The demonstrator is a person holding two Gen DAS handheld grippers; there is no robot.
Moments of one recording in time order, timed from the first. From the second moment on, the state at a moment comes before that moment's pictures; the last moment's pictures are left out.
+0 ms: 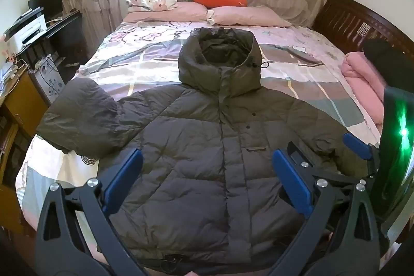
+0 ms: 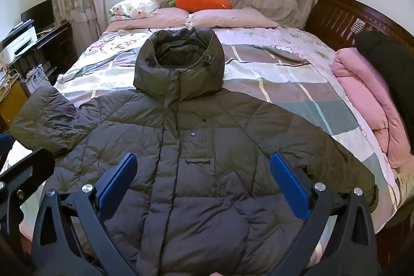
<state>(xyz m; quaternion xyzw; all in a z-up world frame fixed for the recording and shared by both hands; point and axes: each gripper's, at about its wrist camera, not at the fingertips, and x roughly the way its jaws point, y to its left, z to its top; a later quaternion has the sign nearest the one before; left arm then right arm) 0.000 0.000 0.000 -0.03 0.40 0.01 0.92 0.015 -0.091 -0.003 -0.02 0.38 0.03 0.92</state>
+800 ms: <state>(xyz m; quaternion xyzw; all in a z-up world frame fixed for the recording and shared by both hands) 0.000 0.001 0.003 -0.03 0.40 0.02 0.92 0.014 -0.088 -0.003 -0.02 0.38 0.03 0.92</state>
